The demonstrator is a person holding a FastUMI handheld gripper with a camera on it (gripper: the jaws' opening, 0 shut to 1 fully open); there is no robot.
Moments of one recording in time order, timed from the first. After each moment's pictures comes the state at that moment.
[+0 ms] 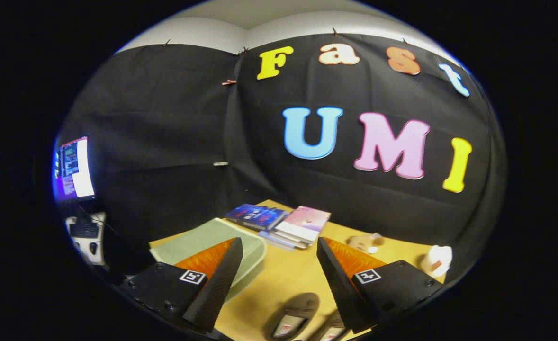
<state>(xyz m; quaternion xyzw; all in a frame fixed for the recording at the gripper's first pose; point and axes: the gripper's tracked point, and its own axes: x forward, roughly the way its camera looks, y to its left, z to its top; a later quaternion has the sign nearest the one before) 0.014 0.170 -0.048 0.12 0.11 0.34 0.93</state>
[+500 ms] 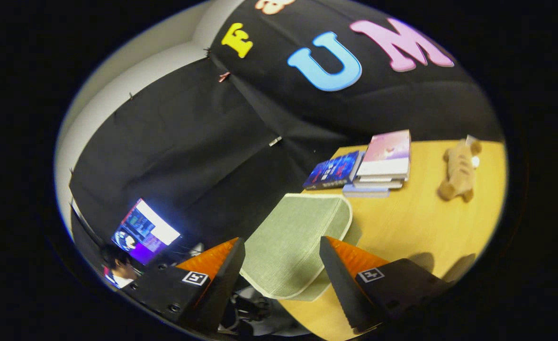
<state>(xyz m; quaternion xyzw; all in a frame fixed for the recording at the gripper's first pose) 0.008 0.242 -0.101 0.36 0.29 0.48 0.75</state>
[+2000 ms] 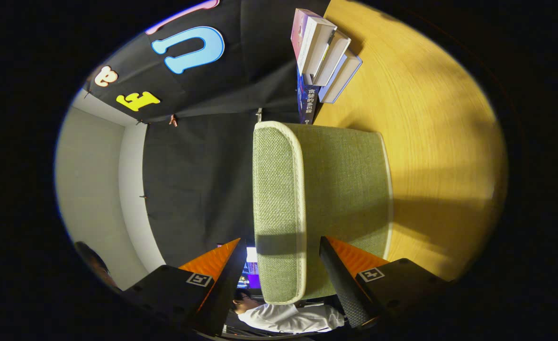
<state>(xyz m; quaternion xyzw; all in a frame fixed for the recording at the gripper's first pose) 0.011 0.311 -0.204 0.60 0.45 0.49 0.44</state>
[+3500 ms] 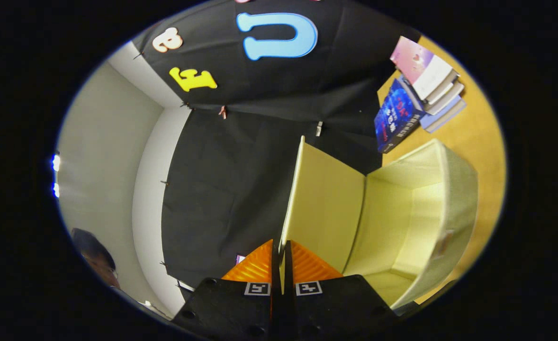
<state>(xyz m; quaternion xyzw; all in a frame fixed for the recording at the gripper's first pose) 0.015 0.358 0.007 0.59 0.32 0.54 0.51</state>
